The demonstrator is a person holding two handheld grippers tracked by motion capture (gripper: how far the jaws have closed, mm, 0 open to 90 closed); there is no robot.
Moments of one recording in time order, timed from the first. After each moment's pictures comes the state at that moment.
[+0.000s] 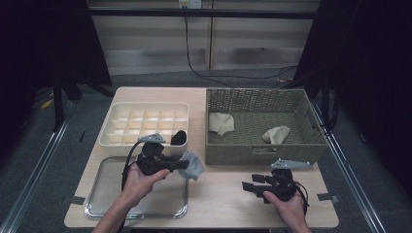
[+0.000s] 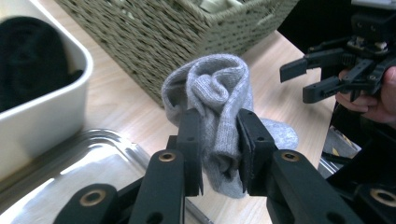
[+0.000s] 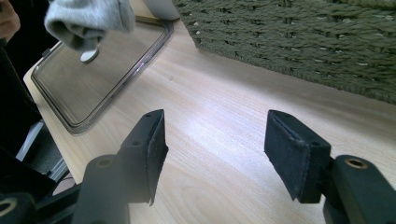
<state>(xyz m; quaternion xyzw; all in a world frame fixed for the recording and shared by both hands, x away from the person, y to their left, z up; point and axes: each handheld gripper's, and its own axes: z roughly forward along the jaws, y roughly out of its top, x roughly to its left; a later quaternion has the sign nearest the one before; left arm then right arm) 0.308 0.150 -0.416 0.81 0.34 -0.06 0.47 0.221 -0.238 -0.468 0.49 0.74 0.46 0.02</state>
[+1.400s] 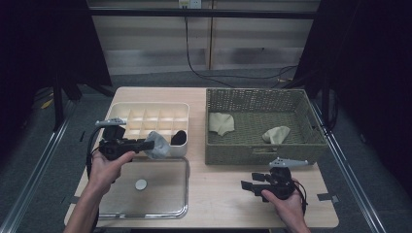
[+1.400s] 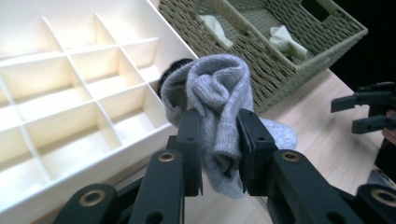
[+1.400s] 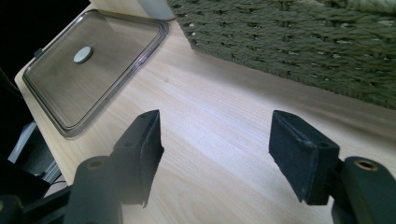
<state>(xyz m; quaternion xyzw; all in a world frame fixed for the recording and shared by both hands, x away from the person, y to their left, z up) 0.335 0.234 -0.384 0.78 0.42 0.01 0.47 0.225 -0.234 -0.467 0.49 0.75 0.45 0.03</state>
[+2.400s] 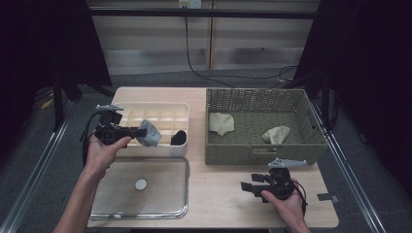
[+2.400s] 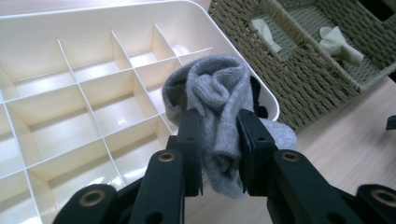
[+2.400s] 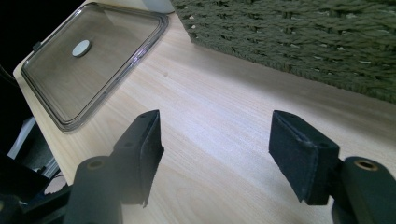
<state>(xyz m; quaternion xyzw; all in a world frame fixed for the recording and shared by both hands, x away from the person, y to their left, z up) 0.374 0.238 -0.375 0.79 0.45 0.05 0.41 0.225 -0.234 -0.470 0.49 0.75 0.44 0.03</state>
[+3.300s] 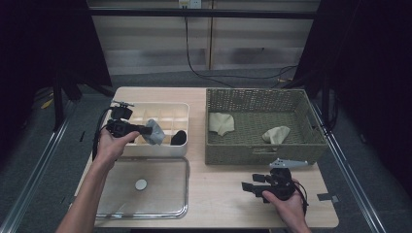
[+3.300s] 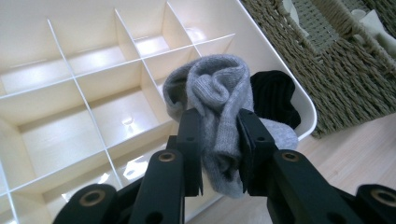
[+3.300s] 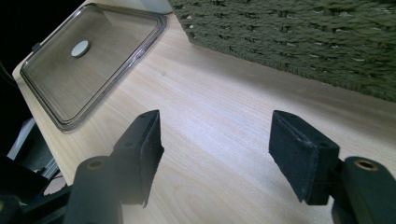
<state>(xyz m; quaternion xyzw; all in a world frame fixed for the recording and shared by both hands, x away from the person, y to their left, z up) 0.408 0.226 -0.397 0.80 0.47 0.02 0.37 0.224 -0.237 -0.471 0.49 0.75 0.44 0.02</state>
